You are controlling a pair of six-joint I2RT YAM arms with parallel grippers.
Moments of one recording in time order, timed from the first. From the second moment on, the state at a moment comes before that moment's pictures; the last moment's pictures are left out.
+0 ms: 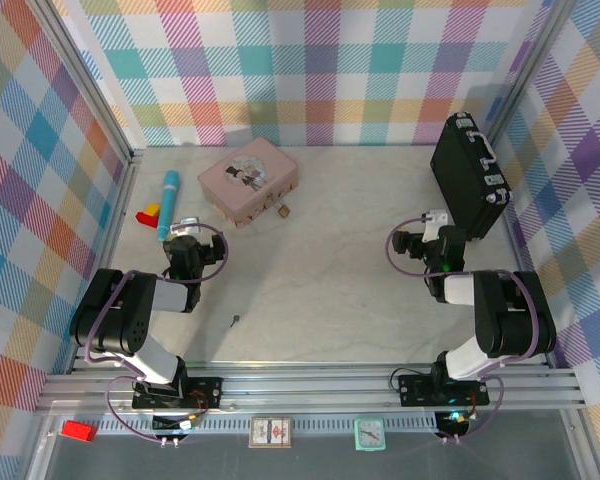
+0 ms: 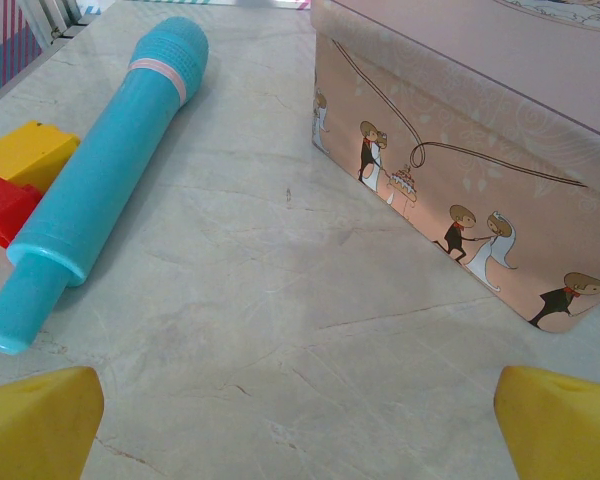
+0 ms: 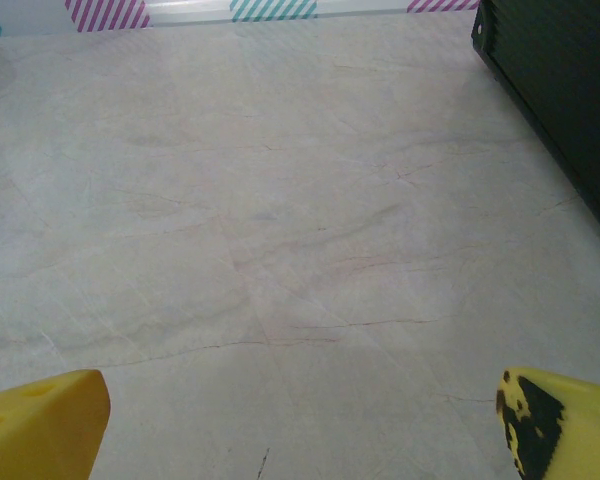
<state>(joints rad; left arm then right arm) -0.11 1.58 0.38 0.80 -0.24 -0.11 0.00 1.53 0.42 0.69 -0.13 0.03</state>
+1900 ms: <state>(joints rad) -0.20 0.75 1.05 -0.68 -0.06 -0.49 0.12 1.15 0.89 -0.39 -0.38 0.46</state>
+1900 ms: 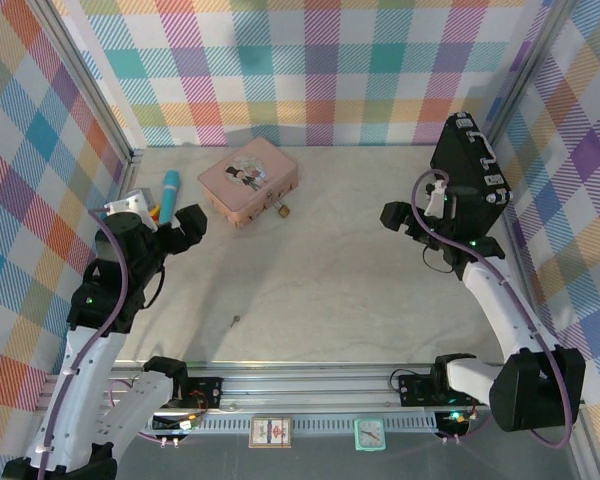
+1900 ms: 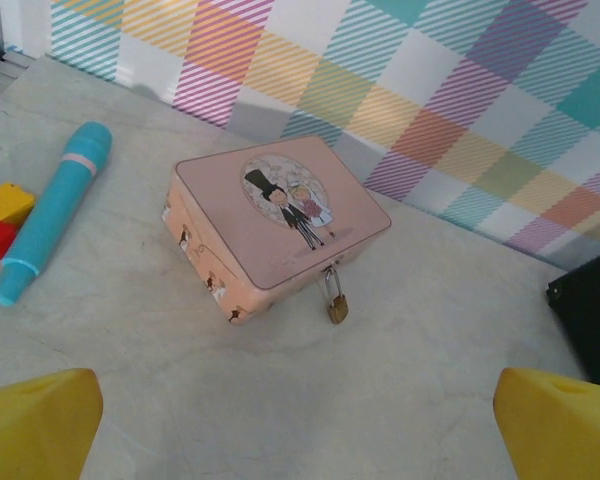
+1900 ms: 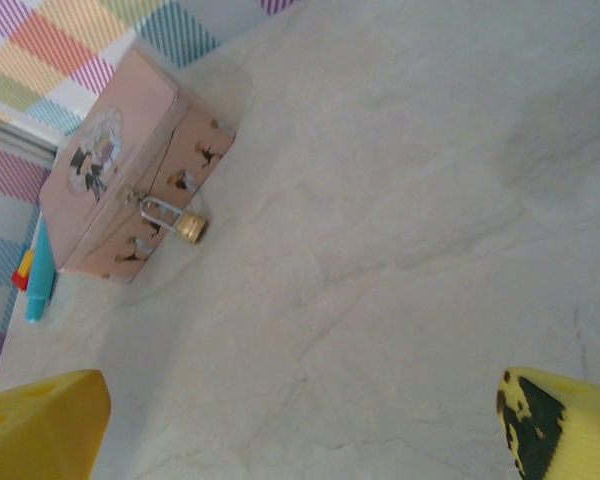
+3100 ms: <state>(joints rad) -0.20 0.26 0.89 -1.03 -0.41 -0.61 1.18 2.24 1.91 -1.01 -0.12 0.84</state>
